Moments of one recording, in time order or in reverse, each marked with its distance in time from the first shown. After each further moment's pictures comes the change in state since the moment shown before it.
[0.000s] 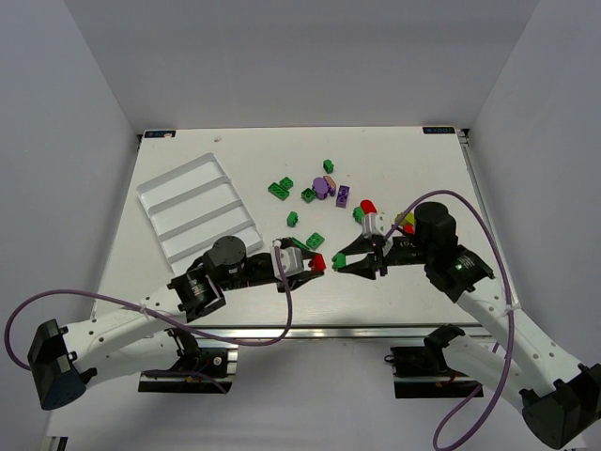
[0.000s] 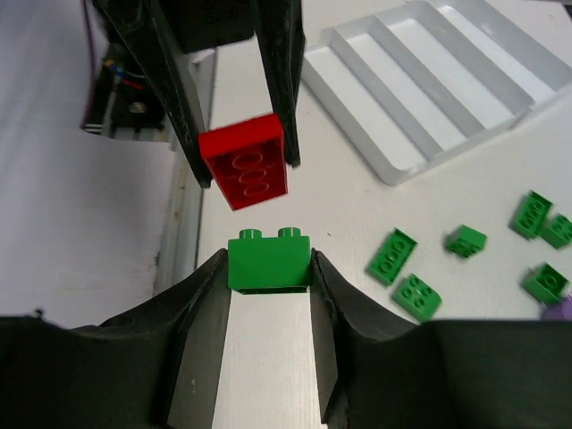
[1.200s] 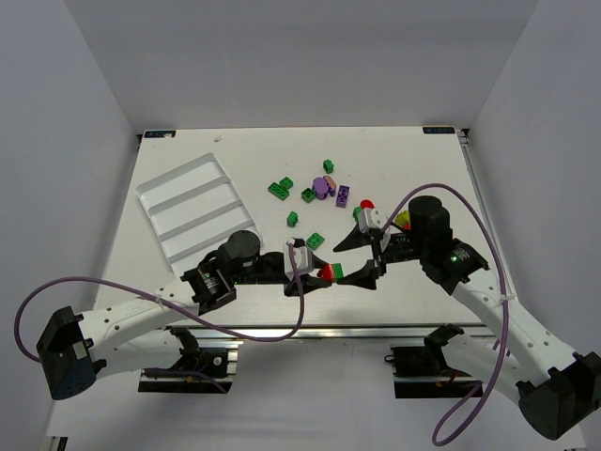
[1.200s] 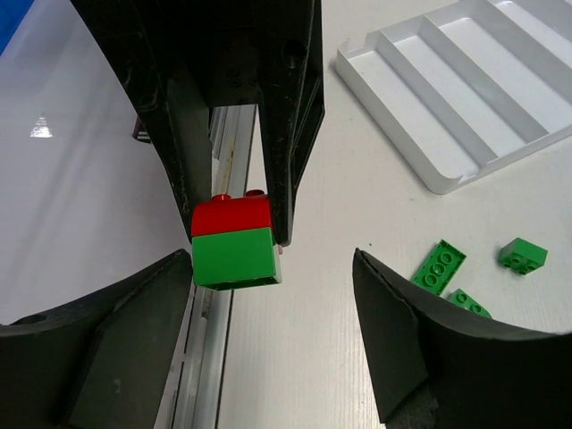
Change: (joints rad) left arm 0.005 0.109 0.030 0.007 0.111 -0.051; right arm -0.002 0.048 0.026 -0.010 -0.062 0.053
